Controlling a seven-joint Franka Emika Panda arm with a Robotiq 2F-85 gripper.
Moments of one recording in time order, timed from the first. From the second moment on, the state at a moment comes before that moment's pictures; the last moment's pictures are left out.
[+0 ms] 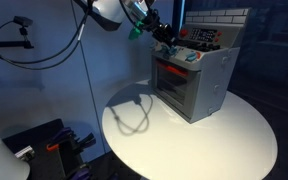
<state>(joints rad) 0.11 0.10 -0.07 -2.05 -1.09 2.58 1.12</state>
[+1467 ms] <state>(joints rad) 0.03 -0.05 -0.05 -2.12 -0.60 2.46 0.79</state>
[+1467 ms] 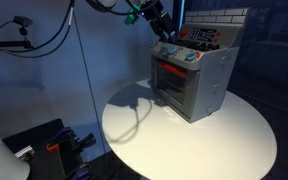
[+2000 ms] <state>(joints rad) 0.03 -0.11 -0.03 -2.14 -0.37 2.31 0.62</state>
